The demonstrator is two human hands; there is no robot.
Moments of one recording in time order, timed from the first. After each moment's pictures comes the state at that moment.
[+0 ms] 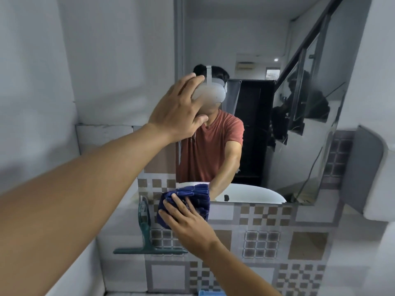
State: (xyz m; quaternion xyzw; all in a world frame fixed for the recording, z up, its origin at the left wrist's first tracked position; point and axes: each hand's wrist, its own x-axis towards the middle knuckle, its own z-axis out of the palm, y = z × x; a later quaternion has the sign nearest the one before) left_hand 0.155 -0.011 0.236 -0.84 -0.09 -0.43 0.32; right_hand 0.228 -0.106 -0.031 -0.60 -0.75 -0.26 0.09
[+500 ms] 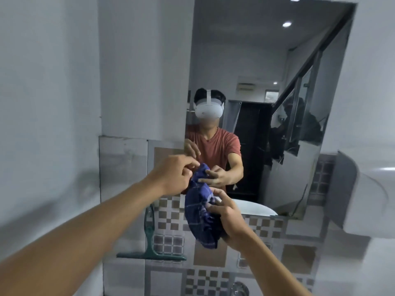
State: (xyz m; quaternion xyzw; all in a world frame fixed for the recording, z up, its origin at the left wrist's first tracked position) left_hand 0.081 -0.069 0.164 -0.91 -0.17 -0.36 -0.12; right_hand 0.220 -0.194 0.072 -0.46 -0.40 0.37 0.70
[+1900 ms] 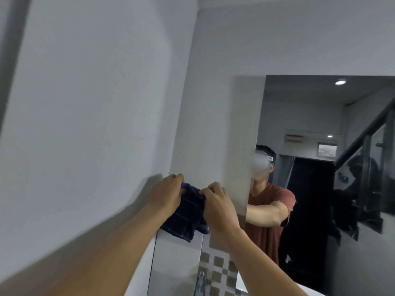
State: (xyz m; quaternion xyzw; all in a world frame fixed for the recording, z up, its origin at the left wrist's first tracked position) left_hand -0.028 0.054 0.219 -0.81 -0.39 -0.44 0.04; right_hand 0.130 -0.017 0.203 -0.63 -0.66 -0.27 0.31
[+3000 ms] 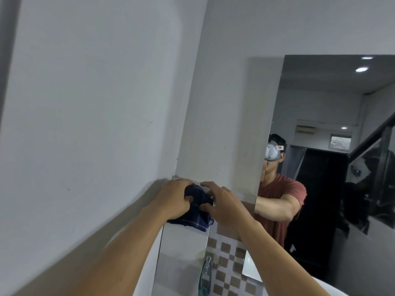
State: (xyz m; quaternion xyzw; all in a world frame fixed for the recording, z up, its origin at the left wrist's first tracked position) left_hand -0.034 0.050 0.181 -0.83 -0.38 -0.39 -0.09; right_hand 0.142 -0.013 0.191 -0.63 -0.72 -0.09 0.28
